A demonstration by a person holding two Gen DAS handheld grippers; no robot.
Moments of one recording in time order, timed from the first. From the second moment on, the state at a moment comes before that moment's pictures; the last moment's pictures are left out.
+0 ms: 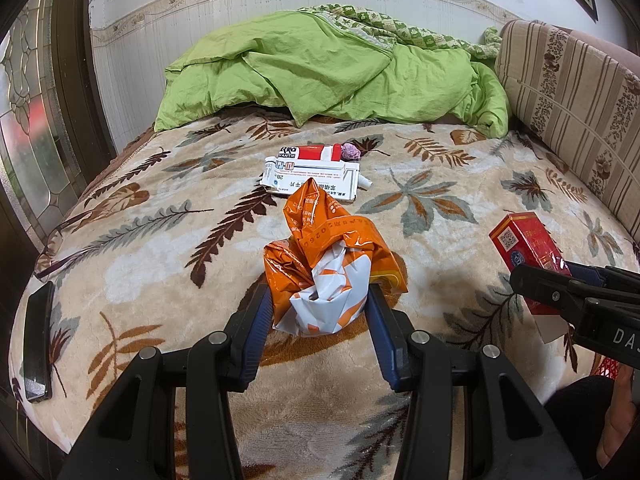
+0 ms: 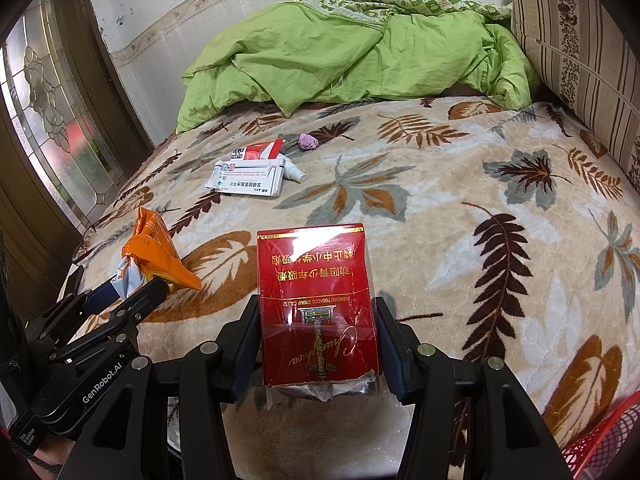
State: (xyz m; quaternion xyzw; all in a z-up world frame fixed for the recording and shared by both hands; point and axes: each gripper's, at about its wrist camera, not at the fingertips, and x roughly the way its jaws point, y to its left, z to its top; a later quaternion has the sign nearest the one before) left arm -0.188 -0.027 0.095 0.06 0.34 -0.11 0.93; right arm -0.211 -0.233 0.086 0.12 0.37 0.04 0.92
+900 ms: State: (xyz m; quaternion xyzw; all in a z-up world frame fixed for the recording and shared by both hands) left arm -0.252 -0.136 0.132 0.10 0.33 -0.34 0.87; right arm -0.325 -0.341 0.112 0.23 0.35 -0.06 0.91
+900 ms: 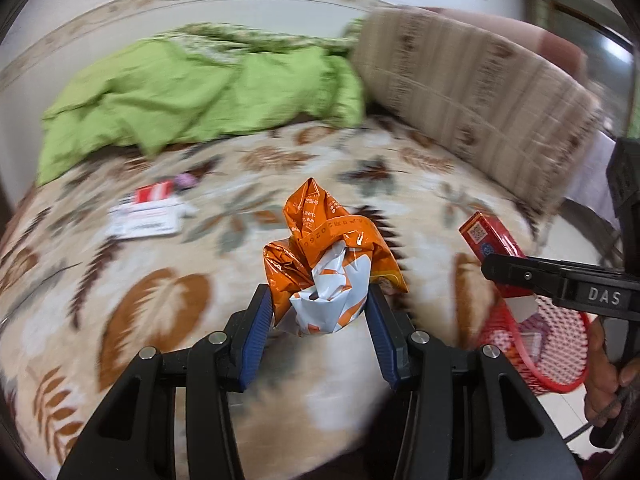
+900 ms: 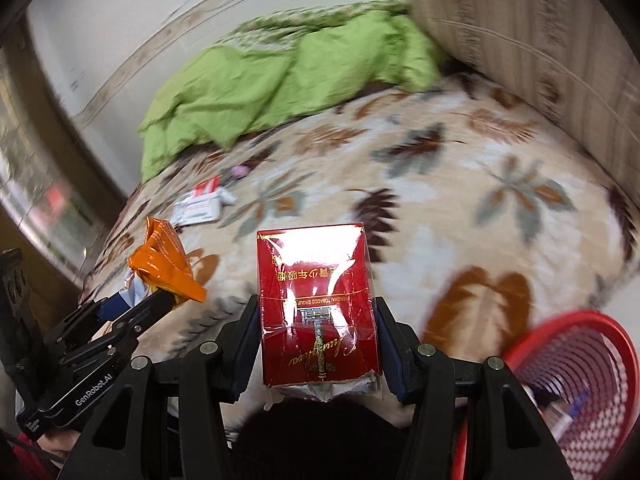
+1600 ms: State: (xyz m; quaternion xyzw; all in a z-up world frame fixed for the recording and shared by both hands) left arm -0.343 -0.317 0.124 0.18 0.39 -0.55 0.72; right arm -0.484 -0.475 0.093 0.33 0.33 -0.26 0.85
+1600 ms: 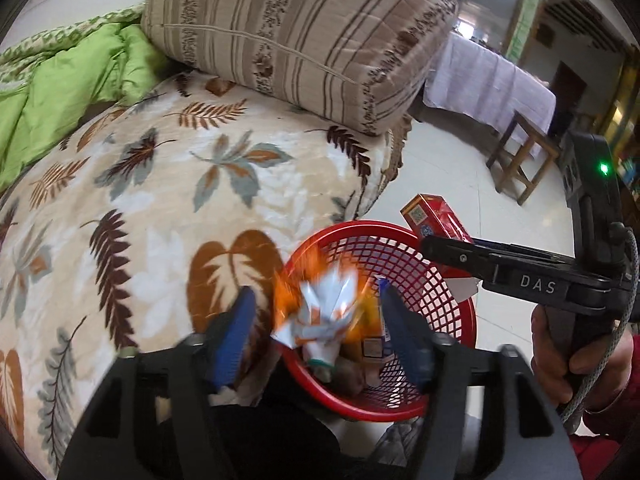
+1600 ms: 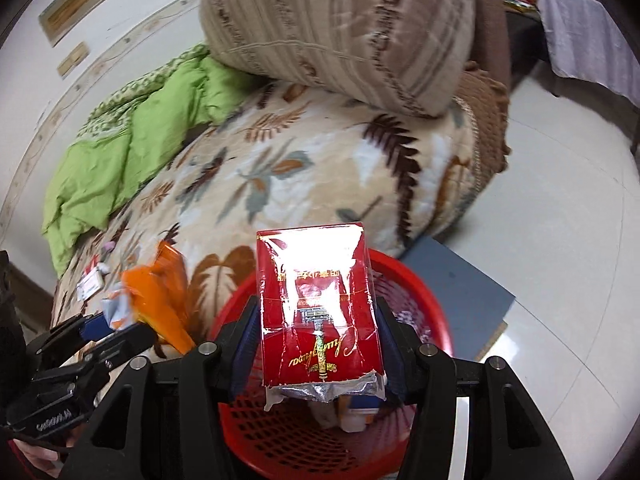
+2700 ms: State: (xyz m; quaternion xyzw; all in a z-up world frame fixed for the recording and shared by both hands) left arm -0.177 -0.098 0.127 0.01 0.42 -0.27 0.86; right arm -0.309 -0.369 0.124 0.22 0.36 -0.04 0.90
